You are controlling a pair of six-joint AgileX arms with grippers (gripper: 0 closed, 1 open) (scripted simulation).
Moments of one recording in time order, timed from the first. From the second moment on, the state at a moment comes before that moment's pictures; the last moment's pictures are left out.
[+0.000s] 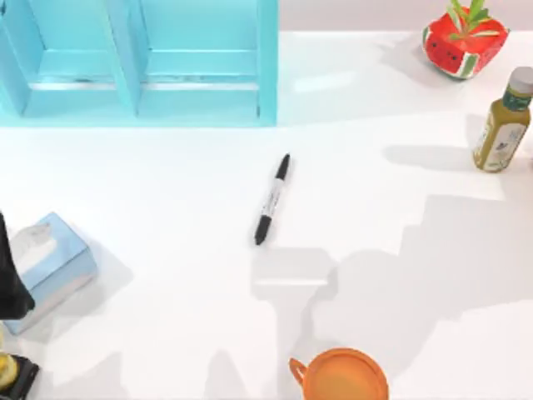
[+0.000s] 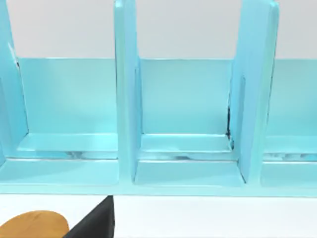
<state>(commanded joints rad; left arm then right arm) 0.00 0.00 0.00 0.00 0.00 0.00 -0.31 1.87 1.49 -1.18 0.00 -0.30</state>
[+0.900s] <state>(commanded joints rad) 0.00 0.00 0.00 0.00 0.00 0.00 0.00 1.81 1.68 -1.46 0.00 0.02</state>
